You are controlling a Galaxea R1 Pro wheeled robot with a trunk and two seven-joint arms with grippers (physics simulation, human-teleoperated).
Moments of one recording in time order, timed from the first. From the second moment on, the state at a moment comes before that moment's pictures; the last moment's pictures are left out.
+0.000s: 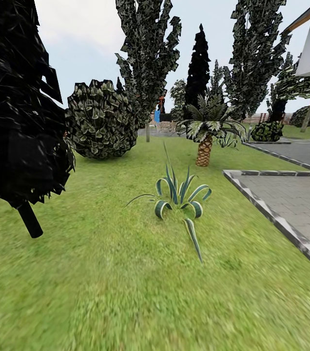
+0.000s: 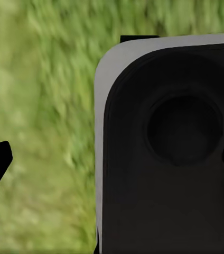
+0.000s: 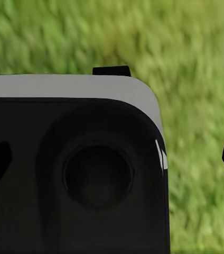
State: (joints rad) left arm 0.00 0.06 0.01 -0.03 0.00 -0.15 0.00; right arm -0.02 -0.02 -0.06 -0.04 0.00 -0.17 0.00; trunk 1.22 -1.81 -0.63
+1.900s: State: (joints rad) left arm 0.01 -0.03 0.00 -0.06 0.01 -0.15 0.01; right arm -0.03 0.01 -0.06 -0.04 0.00 -0.16 0.00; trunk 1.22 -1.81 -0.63
